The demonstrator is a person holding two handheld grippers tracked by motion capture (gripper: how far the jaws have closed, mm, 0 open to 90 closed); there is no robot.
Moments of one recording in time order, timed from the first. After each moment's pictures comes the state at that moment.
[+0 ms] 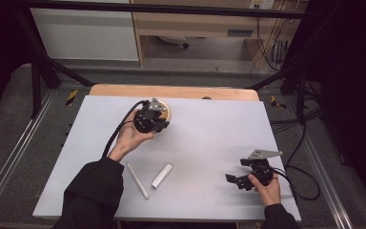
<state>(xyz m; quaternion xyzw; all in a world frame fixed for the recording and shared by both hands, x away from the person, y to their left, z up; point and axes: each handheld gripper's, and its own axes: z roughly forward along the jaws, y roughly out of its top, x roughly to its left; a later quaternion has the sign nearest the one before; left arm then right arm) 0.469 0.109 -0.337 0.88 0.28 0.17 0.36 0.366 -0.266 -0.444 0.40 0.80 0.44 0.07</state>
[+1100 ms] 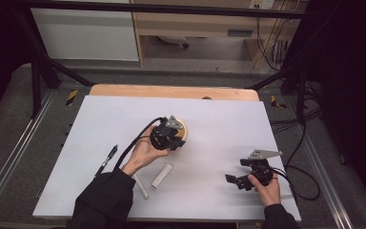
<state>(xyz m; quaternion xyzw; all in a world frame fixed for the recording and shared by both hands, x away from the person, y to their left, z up) 0.445 0.068 -0.369 0.90 0.24 0.10 0.35 0.366 -0.266 -0.444 0.40 0.80 0.44 0.07</state>
